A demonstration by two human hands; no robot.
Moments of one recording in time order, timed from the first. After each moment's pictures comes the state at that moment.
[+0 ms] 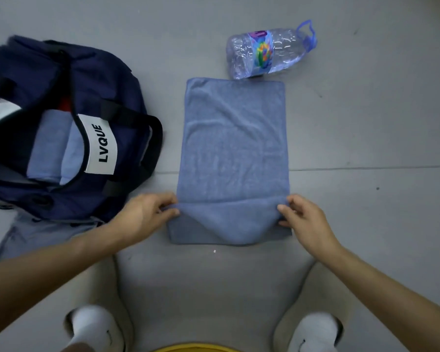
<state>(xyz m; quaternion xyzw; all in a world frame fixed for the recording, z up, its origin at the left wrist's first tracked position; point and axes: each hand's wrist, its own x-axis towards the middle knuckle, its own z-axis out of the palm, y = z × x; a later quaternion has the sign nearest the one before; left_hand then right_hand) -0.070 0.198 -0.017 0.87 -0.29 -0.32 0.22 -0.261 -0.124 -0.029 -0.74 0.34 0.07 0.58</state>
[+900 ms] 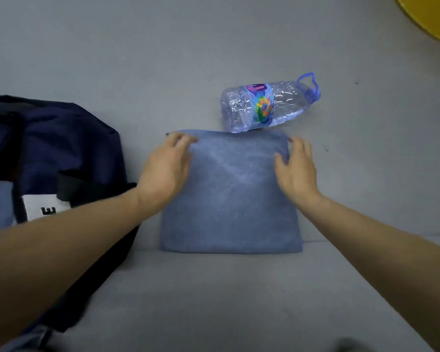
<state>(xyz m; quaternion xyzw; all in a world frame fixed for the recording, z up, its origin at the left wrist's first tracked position) 0.108 0.033 -0.061 0.91 -0.31 -0.08 0.26 -0.015 -0.224 -0.077 -0.88 0.35 -0.04 0.31</state>
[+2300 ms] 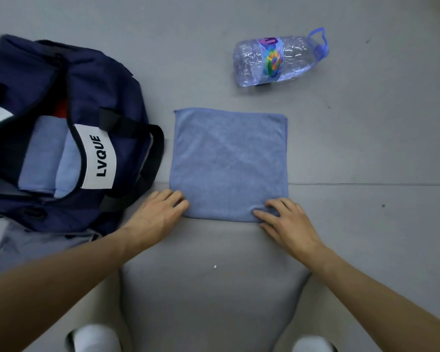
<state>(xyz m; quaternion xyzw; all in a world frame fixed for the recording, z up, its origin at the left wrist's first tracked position) -0.049 0.183 -0.079 0.85 -0.52 -0.14 -0.01 -0.228 -0.135 -0.080 -0.99 -0.01 0.07 0.13</state>
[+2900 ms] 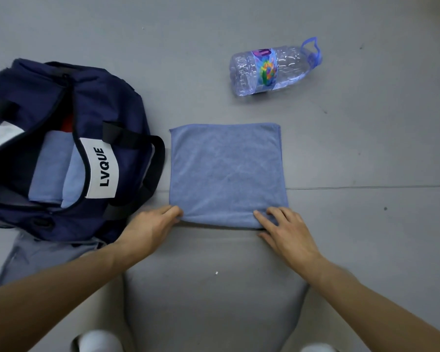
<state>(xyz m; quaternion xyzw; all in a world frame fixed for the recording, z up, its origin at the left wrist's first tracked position) -0.057 0.197 -0.054 0.88 -0.41 -0.20 0.12 -0.234 -0.122 -0.076 -0.99 0.02 0.09 0.09</state>
